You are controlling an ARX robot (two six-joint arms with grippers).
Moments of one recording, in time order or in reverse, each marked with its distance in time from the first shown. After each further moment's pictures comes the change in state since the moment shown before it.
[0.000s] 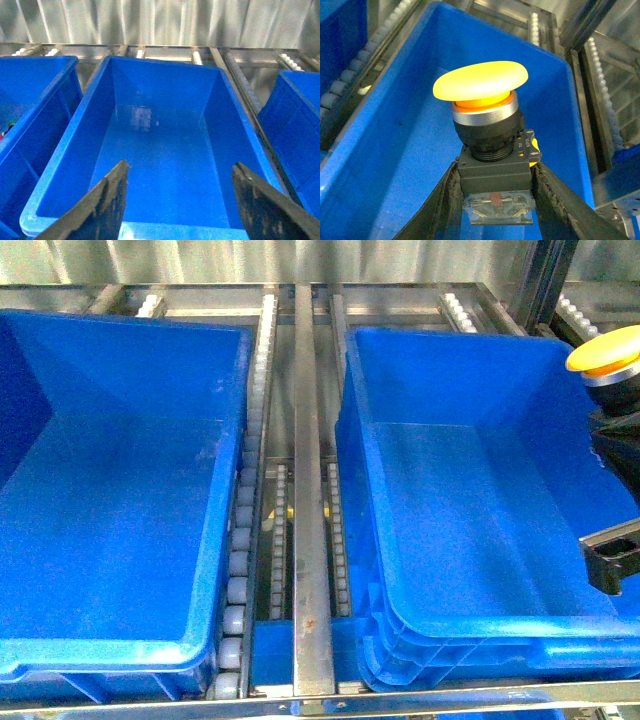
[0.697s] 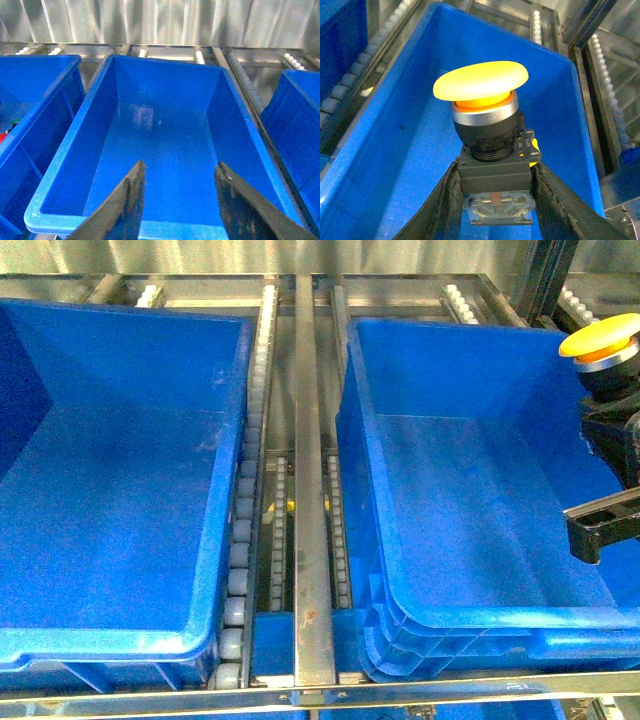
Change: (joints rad) left arm 0.000 0.000 0.000 0.000 -0.002 0.004; right arm -0.006 0.043 0.021 0.024 -0.012 0.028
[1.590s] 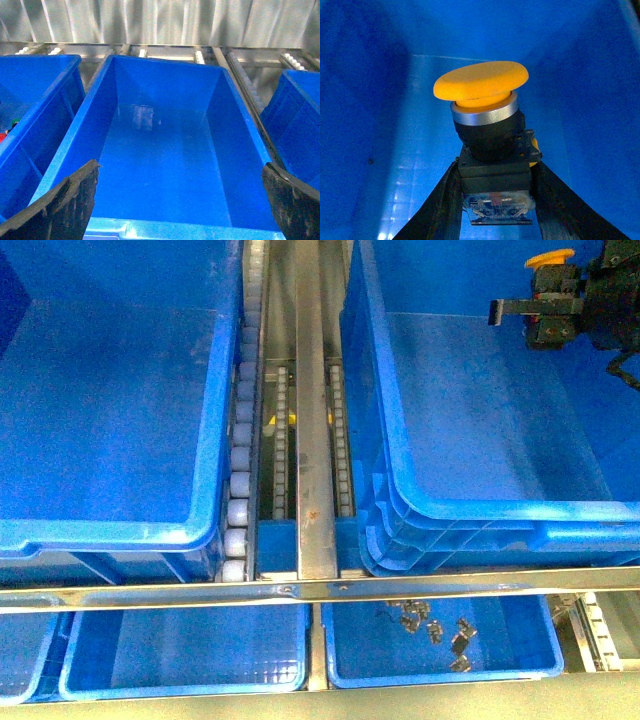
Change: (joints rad) left arm 0.000 0.000 0.000 0.000 0.000 0.000; right arm -0.254 0.705 0.564 -0.066 -0.181 0.293
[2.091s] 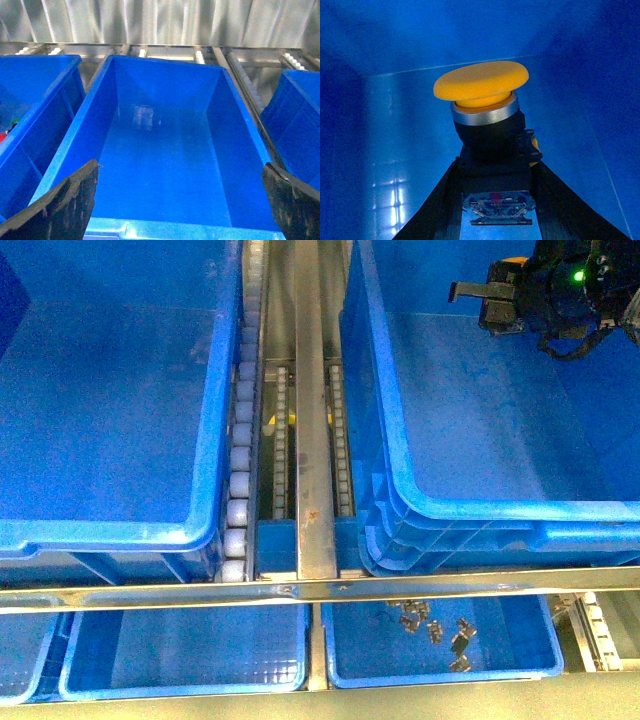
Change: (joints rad) left arm 0.000 0.000 0.000 0.000 0.000 0.000; right arm -0.014 0.314 0.418 -0.153 0.031 0.119
